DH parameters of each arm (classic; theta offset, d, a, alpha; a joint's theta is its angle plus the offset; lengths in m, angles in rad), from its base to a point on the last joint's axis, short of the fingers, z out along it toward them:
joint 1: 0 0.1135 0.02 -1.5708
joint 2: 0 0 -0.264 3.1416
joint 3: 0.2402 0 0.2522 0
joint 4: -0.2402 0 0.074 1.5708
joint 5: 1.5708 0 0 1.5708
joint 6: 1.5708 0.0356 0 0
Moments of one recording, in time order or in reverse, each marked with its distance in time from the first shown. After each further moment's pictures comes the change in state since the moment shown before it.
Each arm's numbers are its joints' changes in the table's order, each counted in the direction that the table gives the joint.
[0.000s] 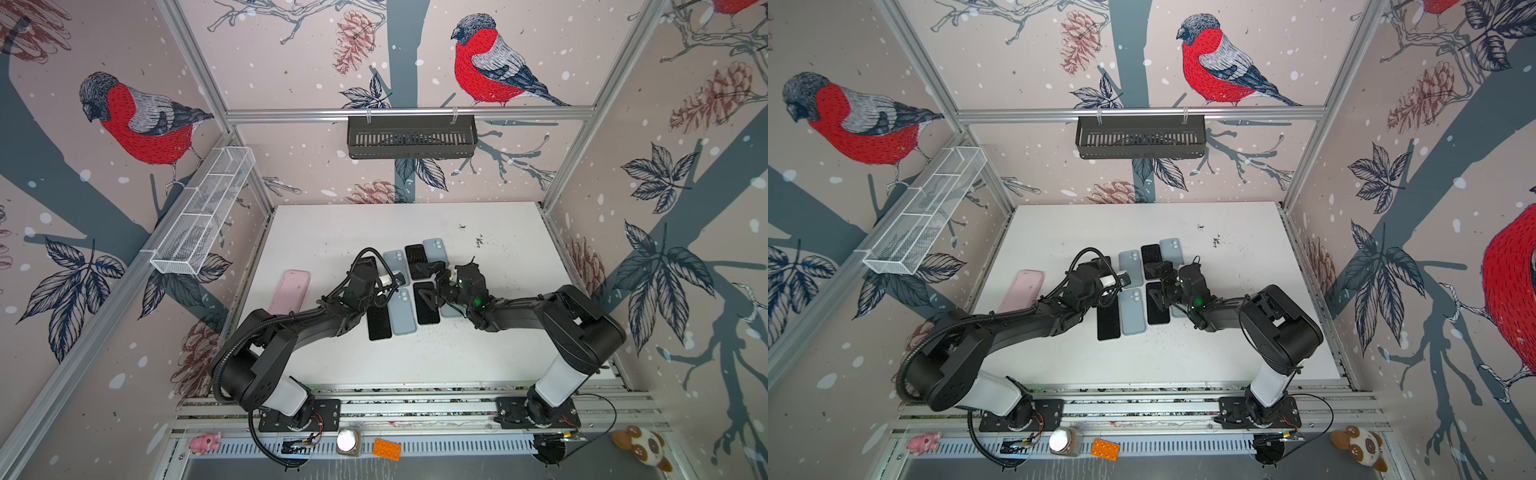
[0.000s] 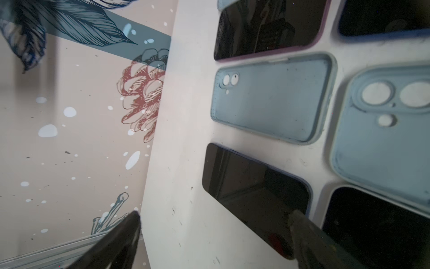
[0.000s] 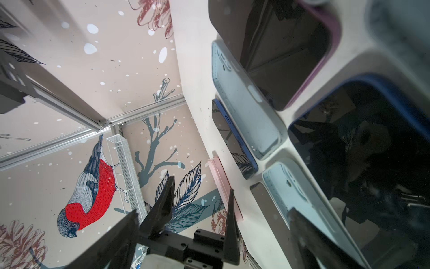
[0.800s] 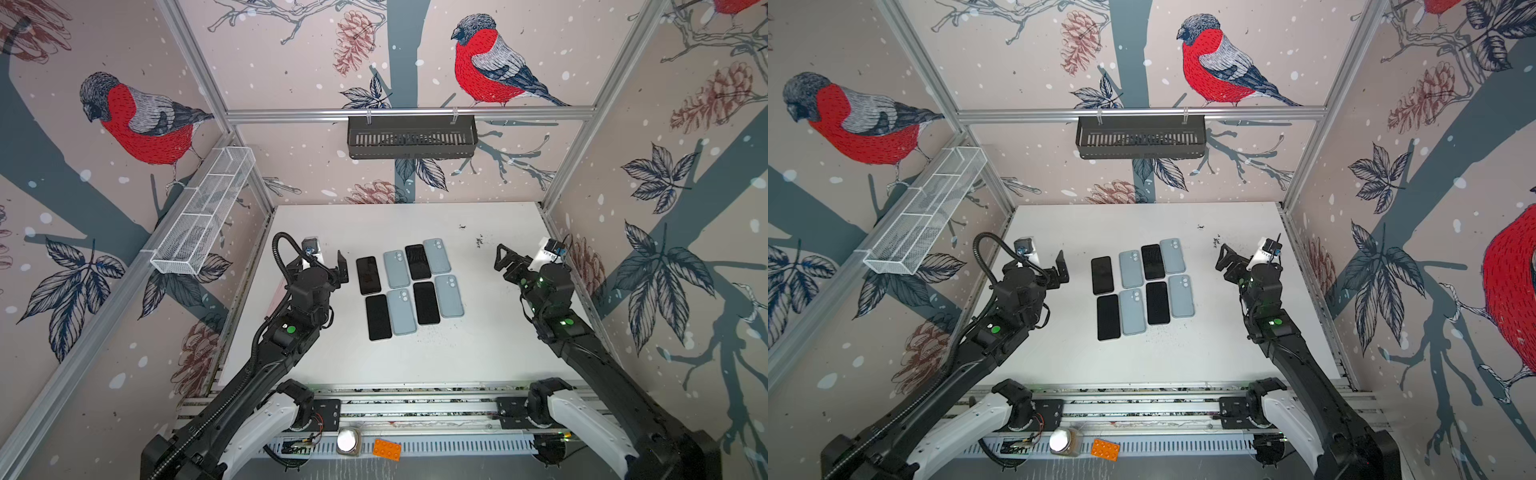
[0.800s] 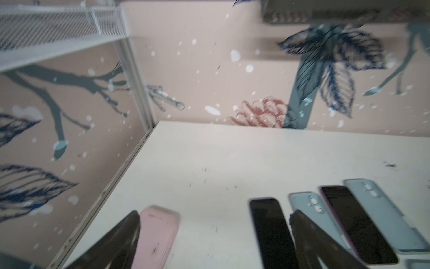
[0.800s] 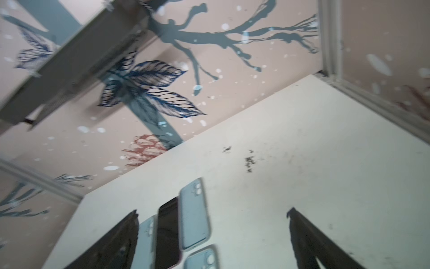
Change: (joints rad) left arm 0.178 -0.624 -0.012 -0.366 -0.257 -1.110; right arm -0.427 -0.752 -0.043 -0.636 0.439 -1.178
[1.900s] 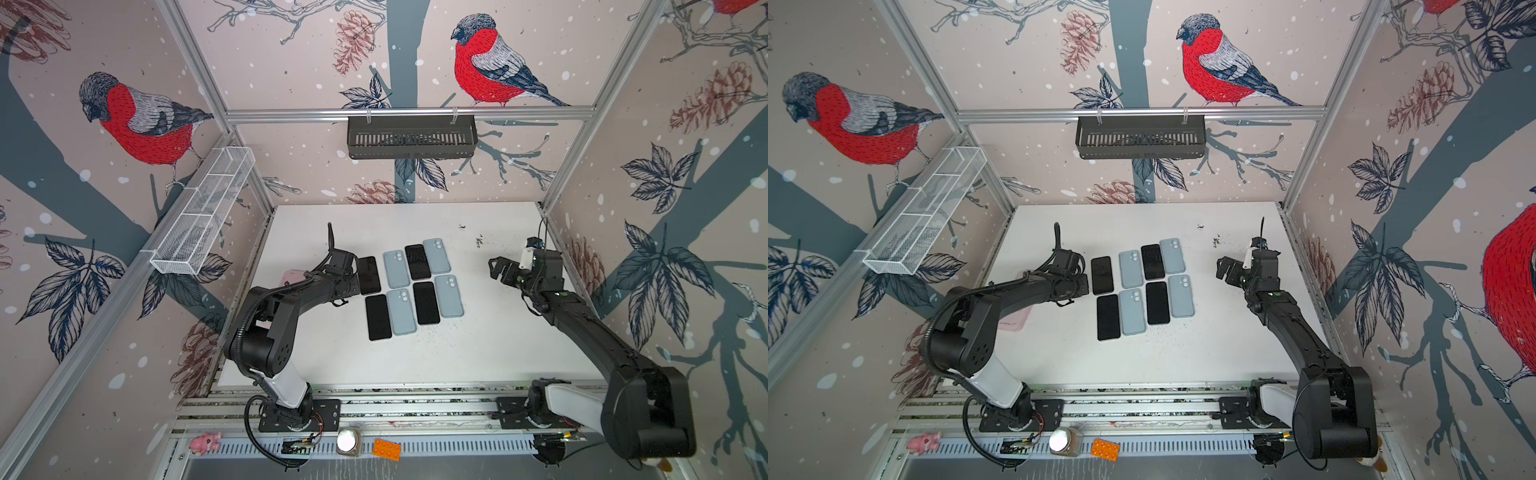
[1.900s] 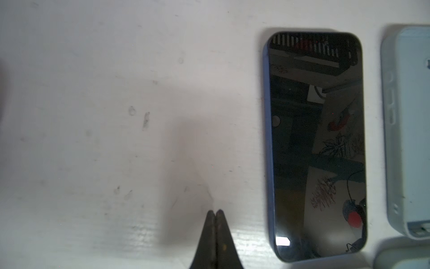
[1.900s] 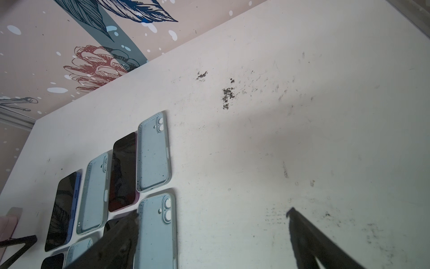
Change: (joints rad) left arm 0.137 0.850 0.243 -0.179 0.509 -0.280; right arm -0.116 0.268 0.101 -0.179 -0.309 -0.133
